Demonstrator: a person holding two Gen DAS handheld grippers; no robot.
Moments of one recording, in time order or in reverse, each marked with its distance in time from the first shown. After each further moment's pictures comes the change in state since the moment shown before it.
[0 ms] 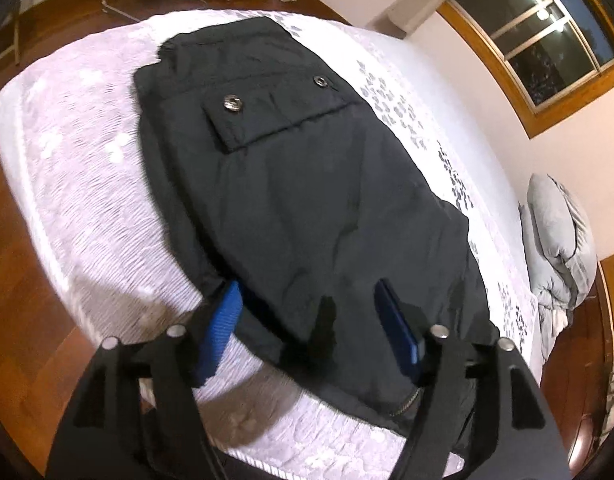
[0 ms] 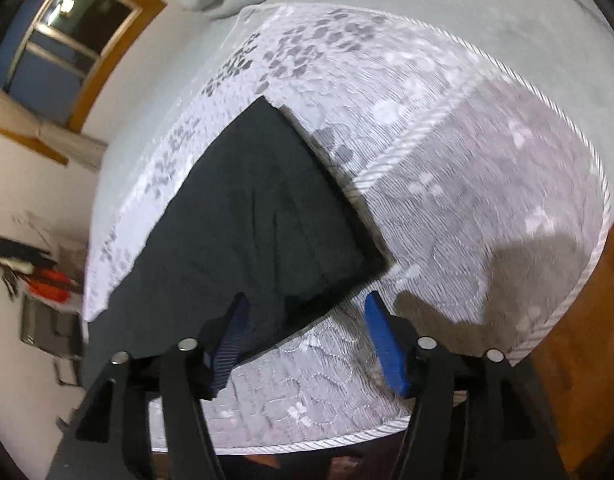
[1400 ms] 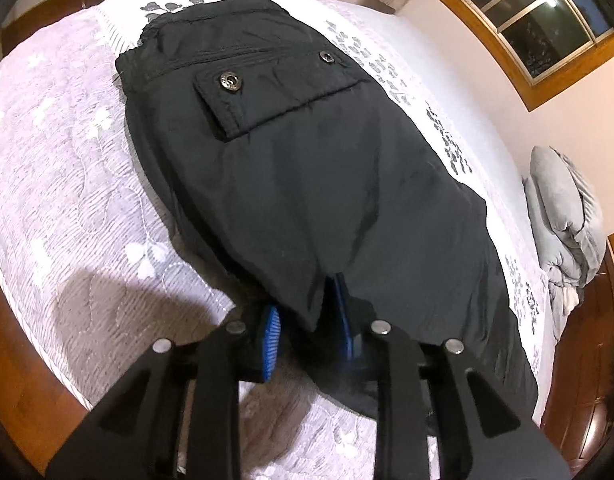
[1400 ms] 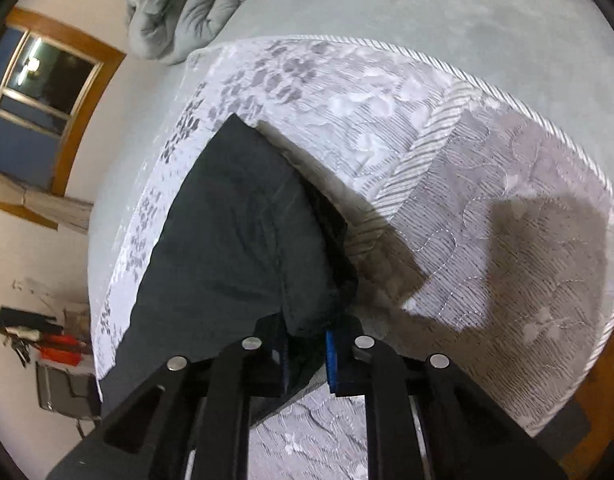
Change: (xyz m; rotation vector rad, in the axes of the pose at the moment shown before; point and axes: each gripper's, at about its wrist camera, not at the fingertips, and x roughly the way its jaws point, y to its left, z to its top) left arm 0.038 -0.030 -0.024 0.064 0.055 0.012; right arm 0.013 -0.041 0.057 0.169 -0.096 -0.003
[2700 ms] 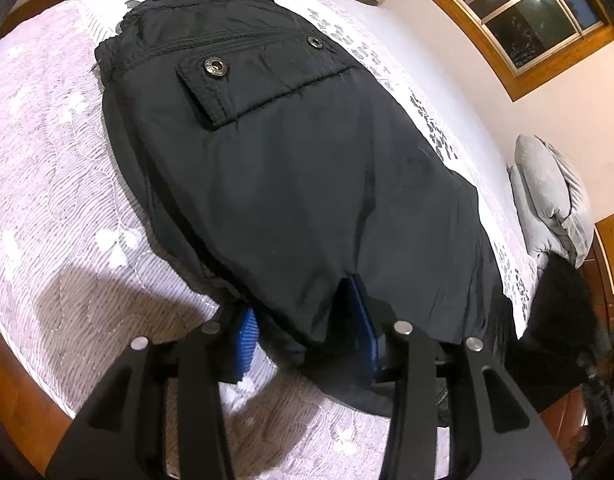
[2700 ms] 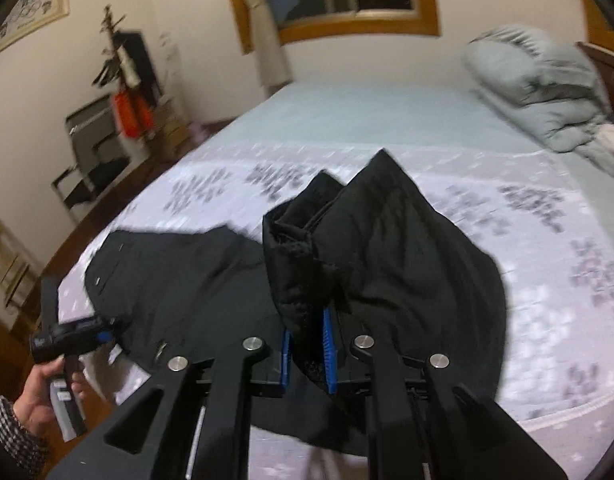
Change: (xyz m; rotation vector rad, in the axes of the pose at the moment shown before) left arm 0.012 -0.006 -0.004 0.032 0.019 -0.060; right arm 0.018 0.360 -0.248 -1.067 -0.027 0.194
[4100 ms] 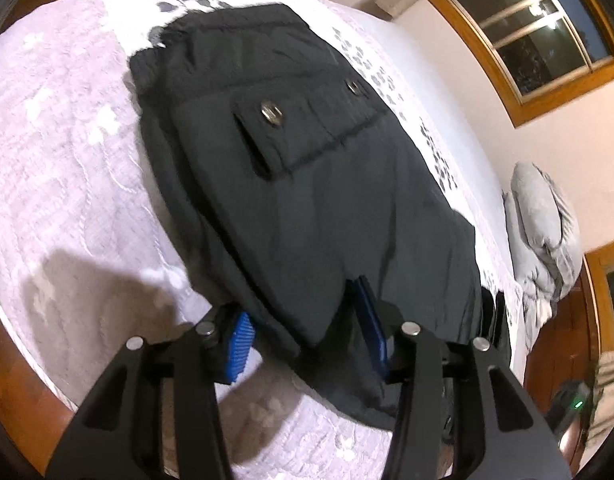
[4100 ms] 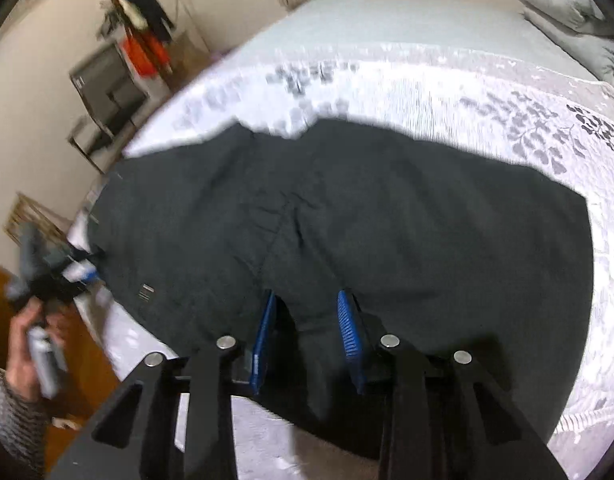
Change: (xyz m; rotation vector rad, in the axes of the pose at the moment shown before) left arm -0.011 0.025 0.025 -0.102 -0.024 -0.034; right arm 0.094 -0.002 -0.036 -0.002 0.305 0.105
